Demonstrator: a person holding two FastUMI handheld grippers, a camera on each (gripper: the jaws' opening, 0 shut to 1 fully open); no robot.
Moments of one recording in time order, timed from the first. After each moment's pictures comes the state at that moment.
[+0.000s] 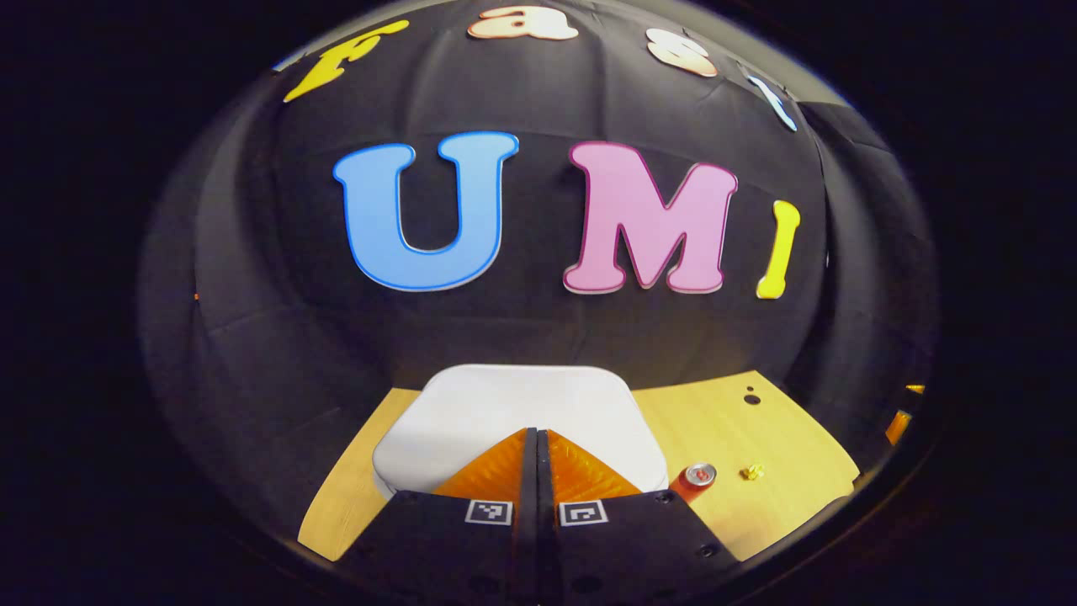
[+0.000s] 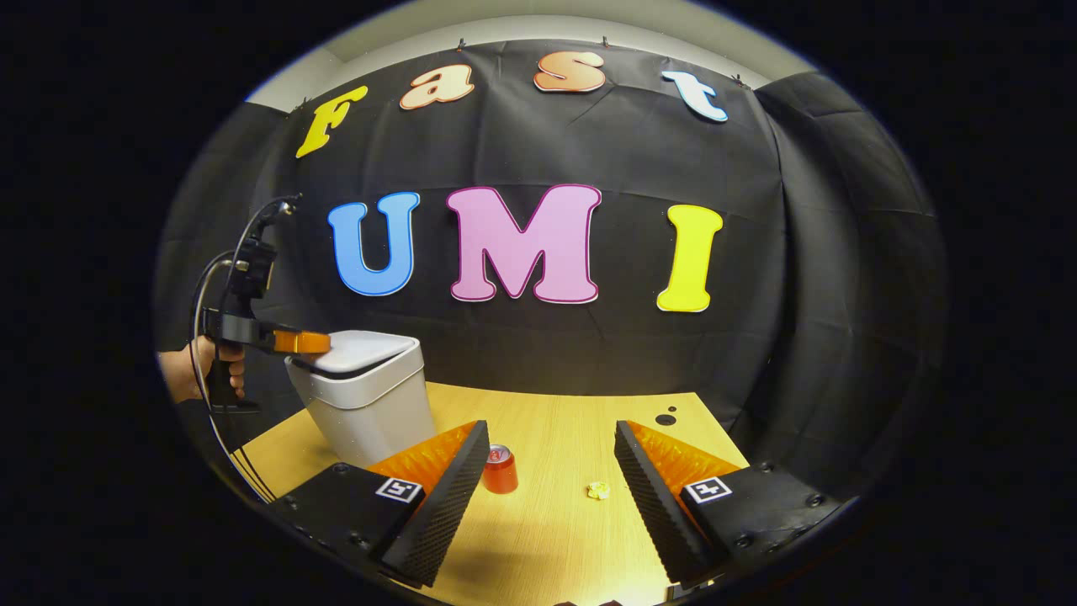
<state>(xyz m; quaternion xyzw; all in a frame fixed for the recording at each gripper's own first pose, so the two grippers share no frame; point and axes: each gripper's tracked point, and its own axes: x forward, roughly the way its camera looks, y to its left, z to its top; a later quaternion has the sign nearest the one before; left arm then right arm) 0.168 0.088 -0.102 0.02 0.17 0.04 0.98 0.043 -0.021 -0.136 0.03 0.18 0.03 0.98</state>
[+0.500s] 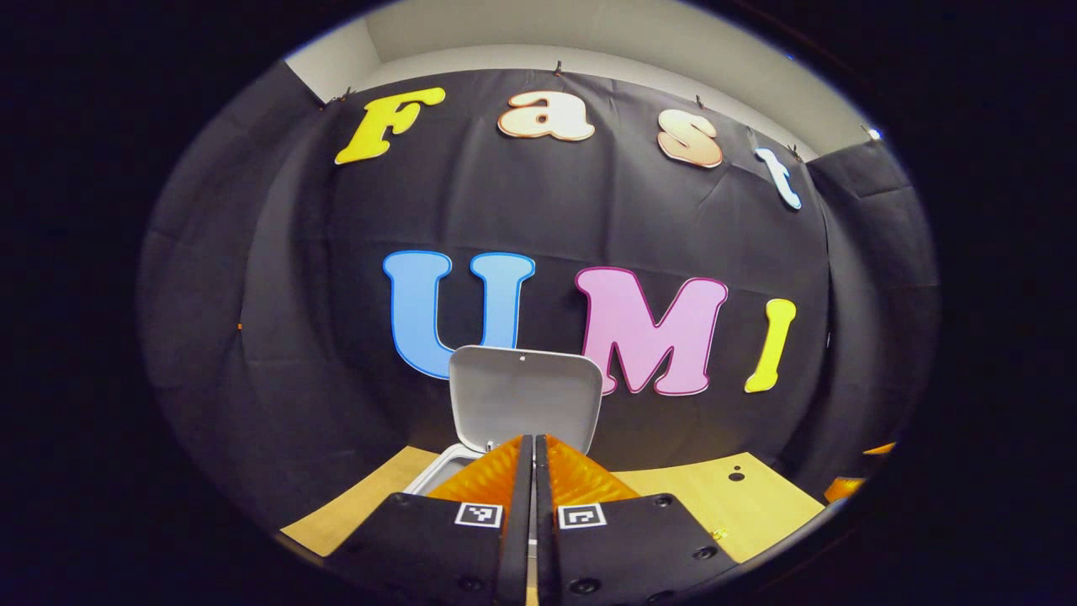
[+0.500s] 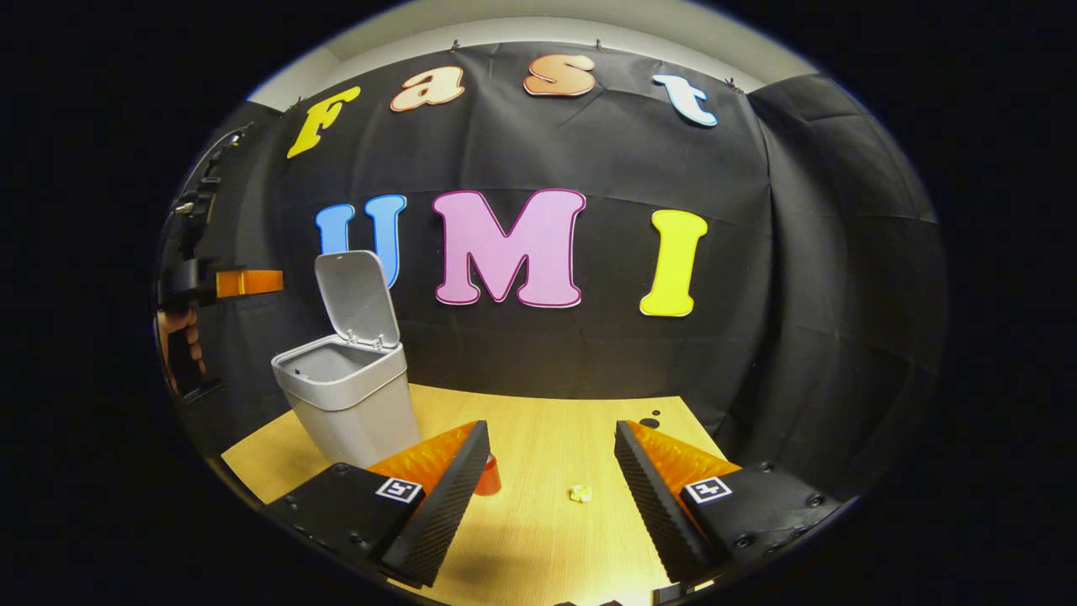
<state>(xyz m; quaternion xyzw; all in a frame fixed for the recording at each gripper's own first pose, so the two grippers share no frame) 0.104 0.043 -0.007 -0.01 0.03 0.06 1.00 0.044 -0.041 -0.130 0.03 0.18 0.01 0.98</state>
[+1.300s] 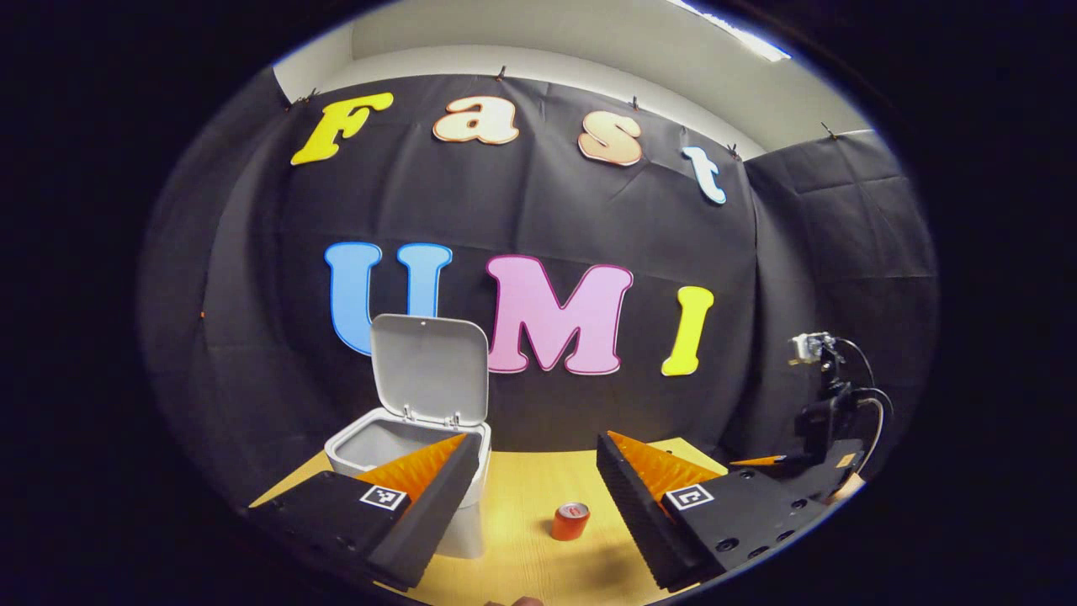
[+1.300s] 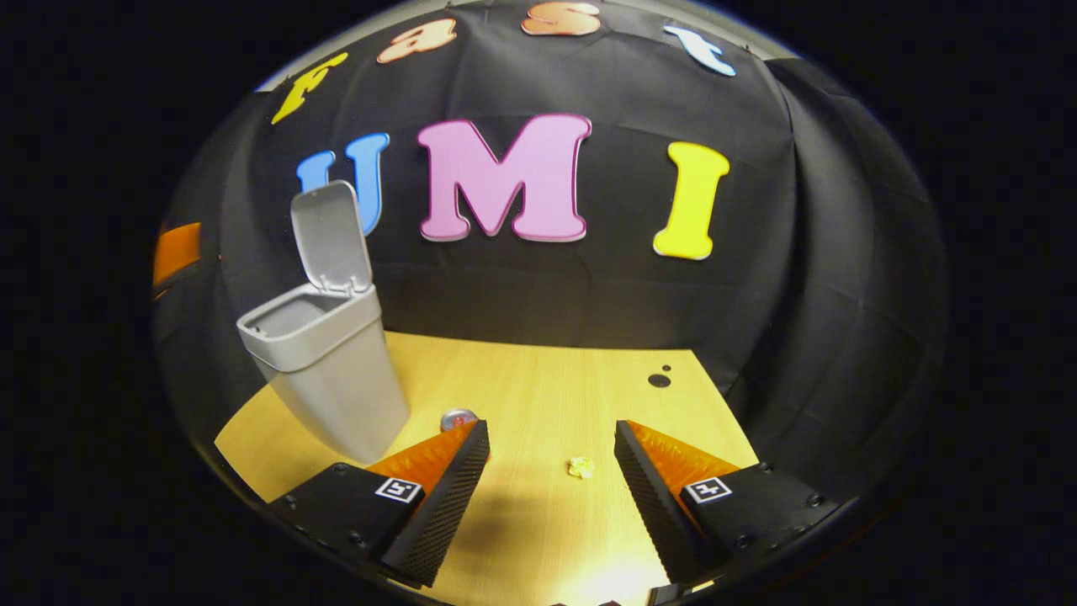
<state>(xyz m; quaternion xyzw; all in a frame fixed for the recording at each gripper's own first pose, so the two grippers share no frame) 0.045 -0.062 -0.057 0.00 0.07 -0.03 1.00 0.095 -0.045 -0.240 0.03 0.32 0.03 0.95</state>
